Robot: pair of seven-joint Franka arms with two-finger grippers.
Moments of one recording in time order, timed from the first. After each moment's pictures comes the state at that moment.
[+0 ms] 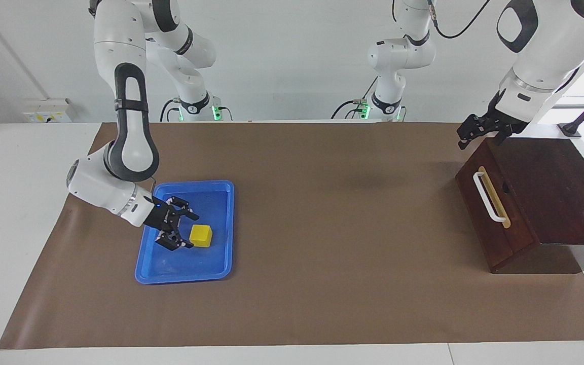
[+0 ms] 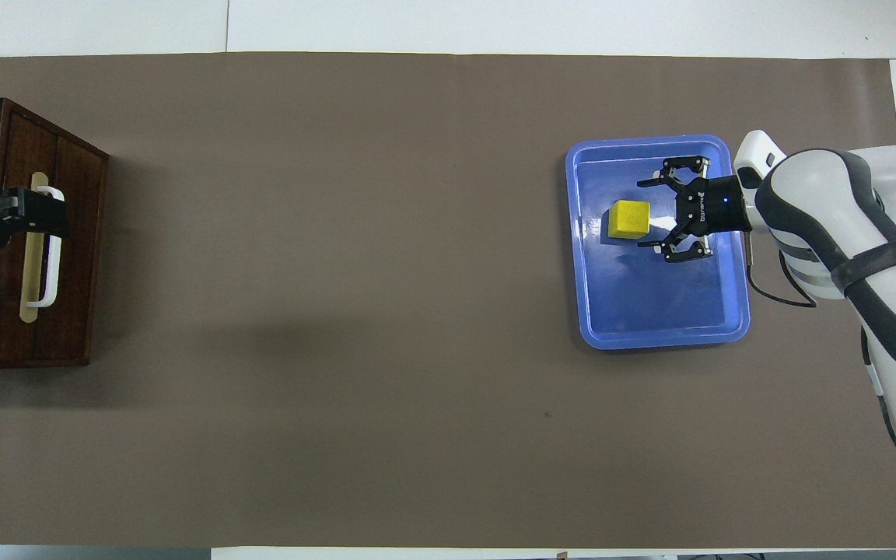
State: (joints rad) left arm 0.00 0.00 -0.05 -1.72 0.10 1.75 -0.08; right arm -0.07 0.42 0.02 -1.87 0.86 2.17 -2.19
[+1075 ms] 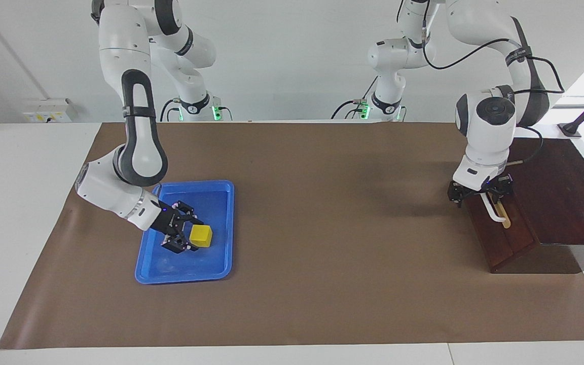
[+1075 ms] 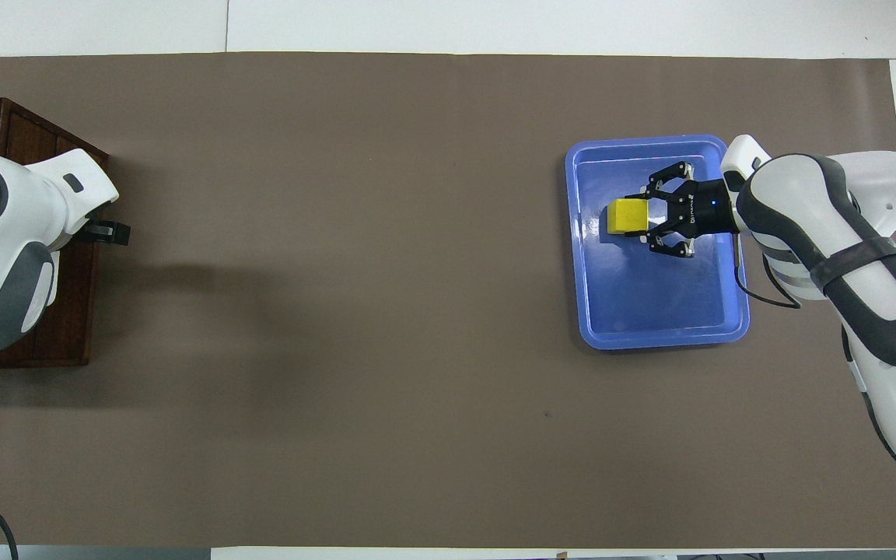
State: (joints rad) left arm 0.02 0.13 -0.05 -2.02 0.48 2.26 -0.10; right arm -0.05 0.44 0.02 -1.88 0.86 2.21 -2.19
